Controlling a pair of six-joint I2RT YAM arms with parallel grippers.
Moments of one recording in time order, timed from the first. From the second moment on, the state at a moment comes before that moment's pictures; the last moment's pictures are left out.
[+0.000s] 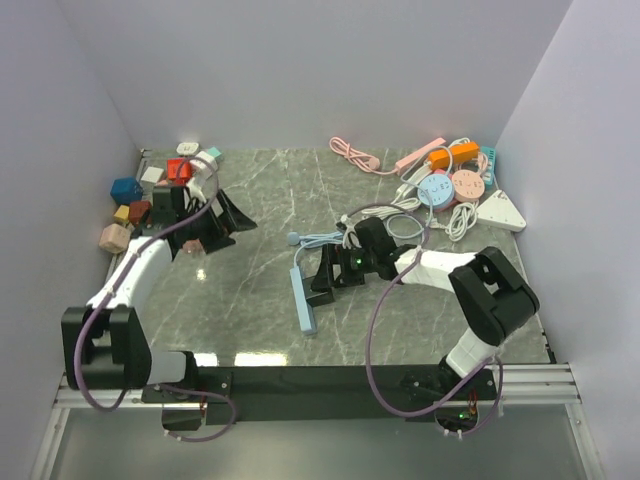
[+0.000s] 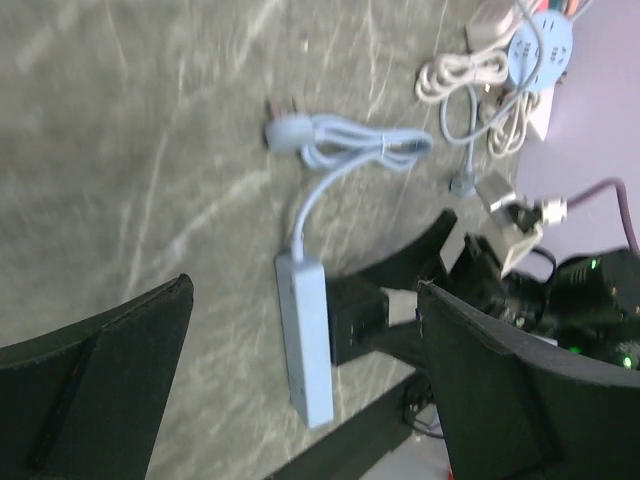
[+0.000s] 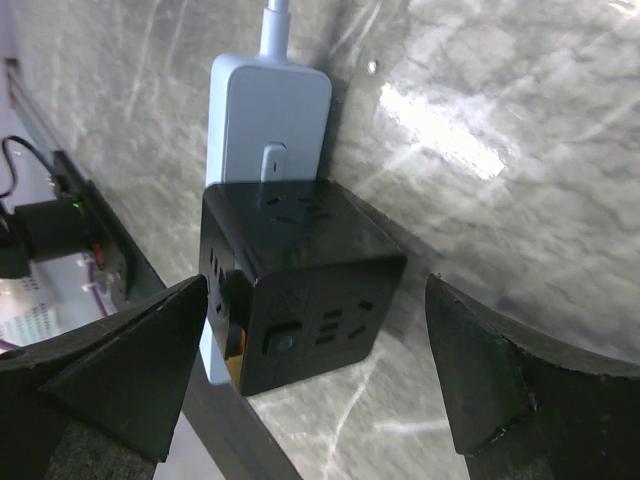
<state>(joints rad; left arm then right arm) 0.02 1.35 0.96 -0.36 0.60 -0.60 0.59 1.63 0.80 0.01 -0.53 0.53</state>
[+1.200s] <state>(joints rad) -0.32 1.27 0.74 -0.27 0.52 -0.72 0.58 1.68 1.06 -0.06 -0.56 0.94</state>
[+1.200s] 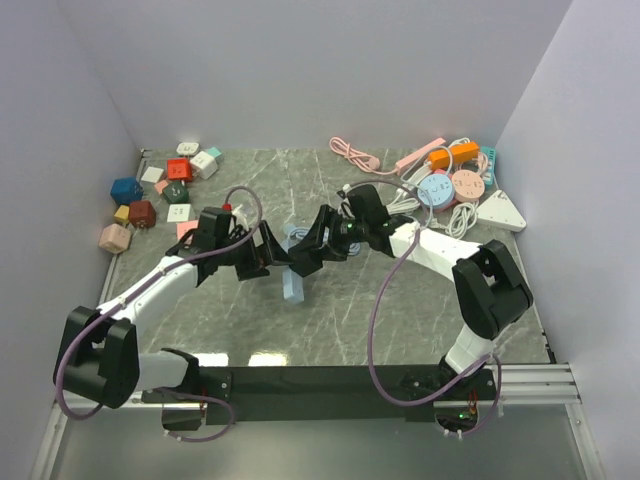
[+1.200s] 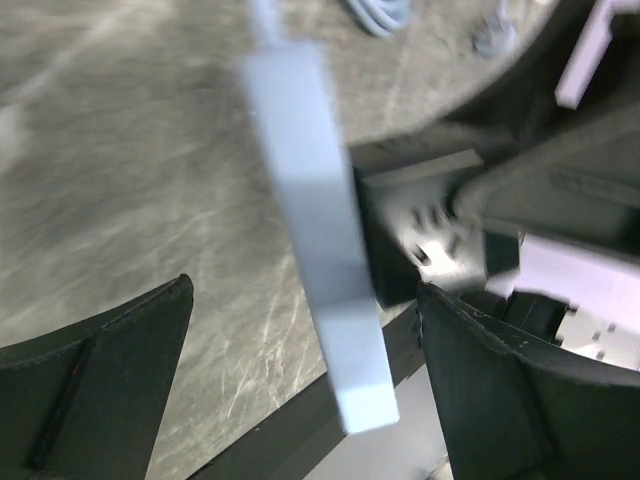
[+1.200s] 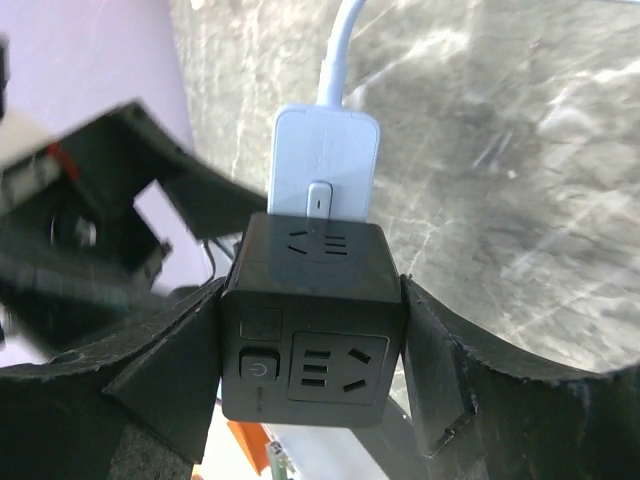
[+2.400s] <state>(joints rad) -0.50 1.31 0.76 -0.24 0.42 -0.67 0.58 1.70 1.14 -0.21 -0.63 1.03</state>
